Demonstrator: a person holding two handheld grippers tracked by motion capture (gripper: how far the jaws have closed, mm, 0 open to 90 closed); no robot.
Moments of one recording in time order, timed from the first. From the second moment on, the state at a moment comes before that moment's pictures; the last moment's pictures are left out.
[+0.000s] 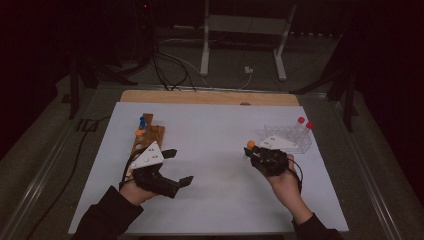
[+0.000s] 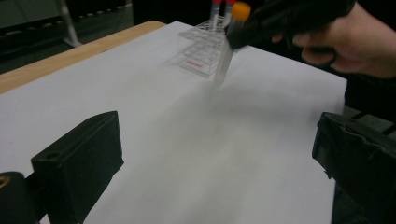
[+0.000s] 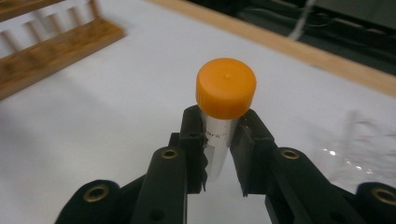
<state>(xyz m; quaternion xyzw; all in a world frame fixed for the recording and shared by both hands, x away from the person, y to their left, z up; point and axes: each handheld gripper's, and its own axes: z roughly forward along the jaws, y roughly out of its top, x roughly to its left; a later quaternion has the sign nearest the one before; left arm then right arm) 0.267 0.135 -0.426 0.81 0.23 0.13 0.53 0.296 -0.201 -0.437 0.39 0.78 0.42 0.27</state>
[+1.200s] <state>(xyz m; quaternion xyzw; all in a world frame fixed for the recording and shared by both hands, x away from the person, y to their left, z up) 0.290 0.035 -0.429 0.83 0.16 0.12 0.53 0.261 -0.158 -0.450 0.31 0.82 0.43 0.21</state>
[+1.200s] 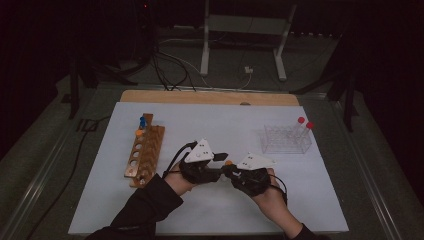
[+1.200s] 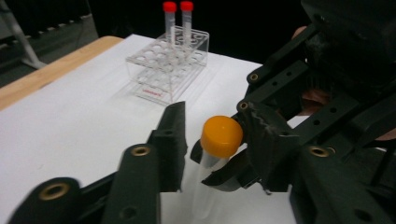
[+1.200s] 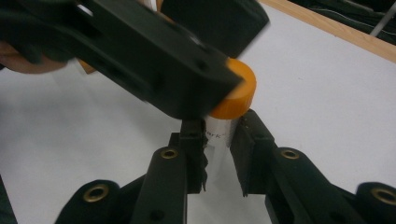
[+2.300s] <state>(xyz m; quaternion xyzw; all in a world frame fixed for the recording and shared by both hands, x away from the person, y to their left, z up) 0.297 0.143 -0.373 0.78 0.25 0.24 0.52 0.269 -0.187 -0.437 0.34 0.78 0.49 0.21</state>
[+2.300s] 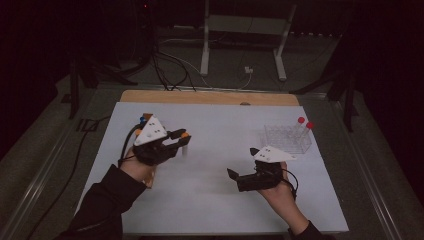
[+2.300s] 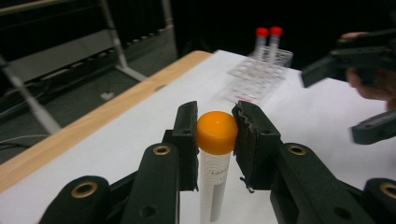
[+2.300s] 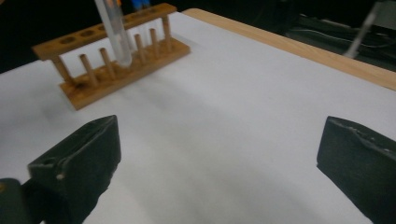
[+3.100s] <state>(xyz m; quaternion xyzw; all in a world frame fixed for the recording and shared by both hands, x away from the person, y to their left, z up) 0.312 0.245 -0.398 0.72 0.38 0.32 0.49 0.268 -0.189 -0.437 0.33 0.78 0.48 0.21</state>
